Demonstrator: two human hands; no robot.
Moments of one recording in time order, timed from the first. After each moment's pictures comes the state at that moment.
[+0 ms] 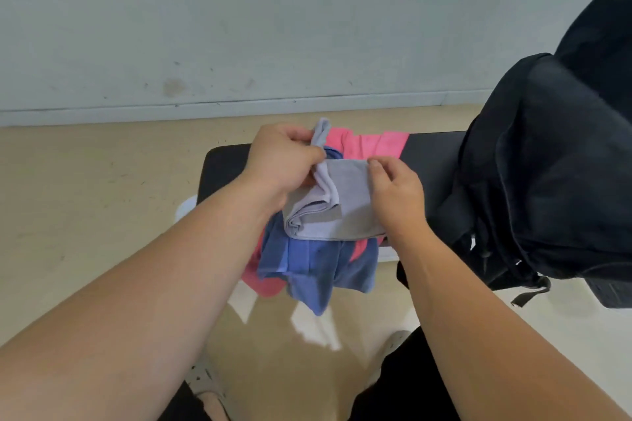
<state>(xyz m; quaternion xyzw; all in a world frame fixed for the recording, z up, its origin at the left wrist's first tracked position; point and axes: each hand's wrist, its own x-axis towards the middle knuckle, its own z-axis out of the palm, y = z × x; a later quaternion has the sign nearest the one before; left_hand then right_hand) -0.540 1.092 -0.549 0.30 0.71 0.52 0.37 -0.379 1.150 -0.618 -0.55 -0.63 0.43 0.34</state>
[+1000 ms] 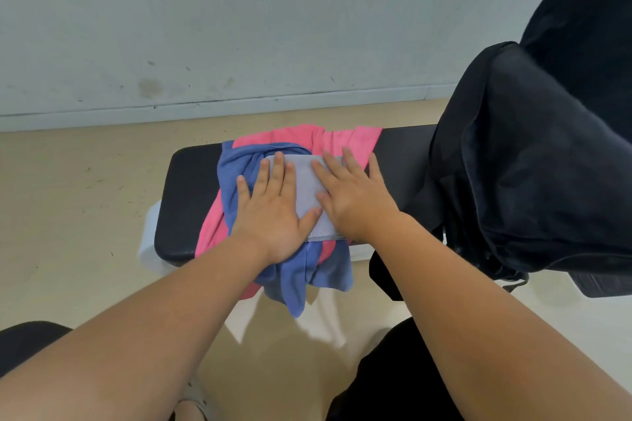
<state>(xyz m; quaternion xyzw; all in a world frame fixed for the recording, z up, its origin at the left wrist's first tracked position) -0.506 1.077 -0.646 0.59 0.80 0.01 0.09 -0.362 1.175 -0.637 -0.35 -0.93 0.06 -0.03</state>
